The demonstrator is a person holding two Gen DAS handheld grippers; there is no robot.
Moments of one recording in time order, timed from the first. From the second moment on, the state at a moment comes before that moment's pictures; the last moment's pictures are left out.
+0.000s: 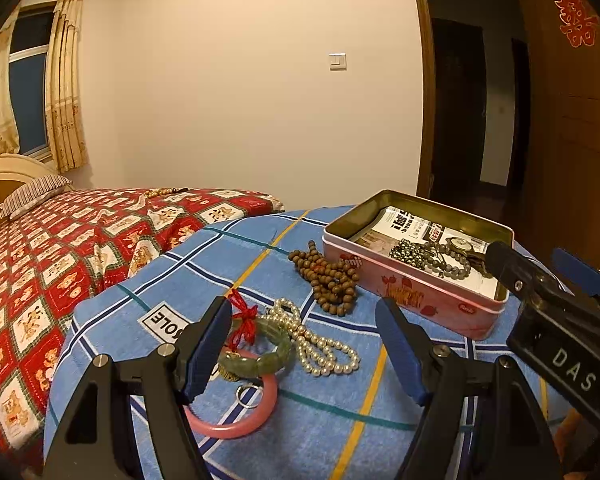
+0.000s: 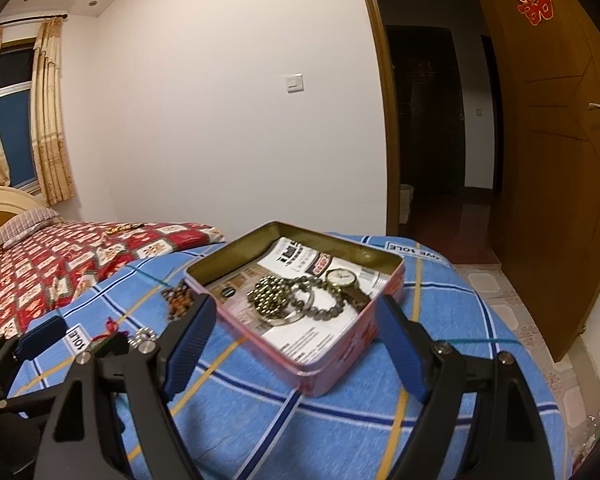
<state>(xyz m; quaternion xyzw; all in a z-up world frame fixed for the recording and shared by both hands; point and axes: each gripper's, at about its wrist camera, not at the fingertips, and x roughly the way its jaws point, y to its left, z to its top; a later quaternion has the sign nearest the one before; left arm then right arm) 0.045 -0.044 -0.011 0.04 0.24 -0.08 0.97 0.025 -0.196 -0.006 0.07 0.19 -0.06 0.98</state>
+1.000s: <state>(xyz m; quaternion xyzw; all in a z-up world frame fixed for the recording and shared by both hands) 0.051 0.111 -0.013 -0.08 0.29 0.03 0.95 0.029 -0.157 -0.020 0.08 0.26 0.04 0.96</state>
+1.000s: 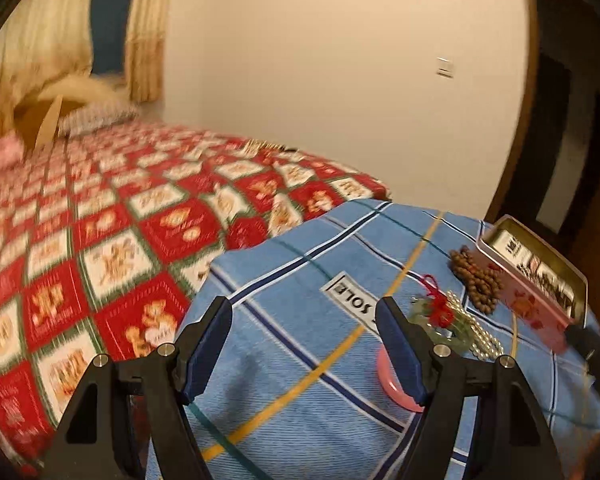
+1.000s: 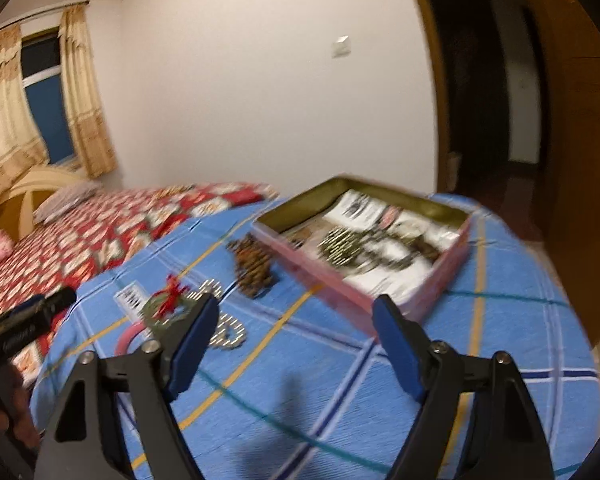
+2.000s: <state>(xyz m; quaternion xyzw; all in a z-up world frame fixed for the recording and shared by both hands) 0.062 0.112 -0.023 -0.08 0.33 0.03 0.94 0.143 -0.062 -0.050 0.07 0.39 0.21 0.89</state>
